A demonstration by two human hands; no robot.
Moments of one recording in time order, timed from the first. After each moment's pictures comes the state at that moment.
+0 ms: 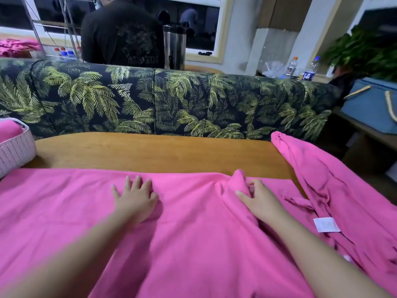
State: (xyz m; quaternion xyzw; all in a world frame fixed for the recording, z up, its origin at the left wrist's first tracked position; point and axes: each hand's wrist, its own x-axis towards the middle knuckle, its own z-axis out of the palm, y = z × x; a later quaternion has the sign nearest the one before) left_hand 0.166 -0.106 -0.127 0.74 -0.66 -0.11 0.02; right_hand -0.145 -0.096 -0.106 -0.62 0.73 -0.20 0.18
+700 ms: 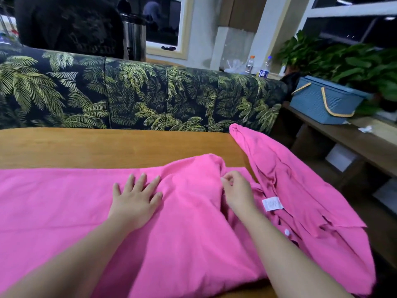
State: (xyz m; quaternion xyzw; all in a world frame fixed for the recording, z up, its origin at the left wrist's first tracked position) left_hand 0.069 -0.092 -0.142 0.64 -0.77 -0.06 0.01; right_hand -0.181 -0.071 -0.107 -0.55 0.74 -0.36 0.13
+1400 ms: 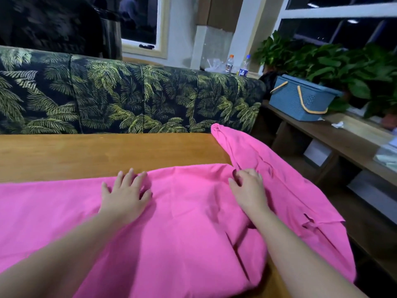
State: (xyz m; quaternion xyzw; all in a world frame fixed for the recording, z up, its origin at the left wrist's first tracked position) left_hand 0.038 -0.123 -0.132 0.63 -0.76 -0.11 0.07; right_hand -0.255 -0.072 -0.105 -0.56 0.78 -0.27 -0.04
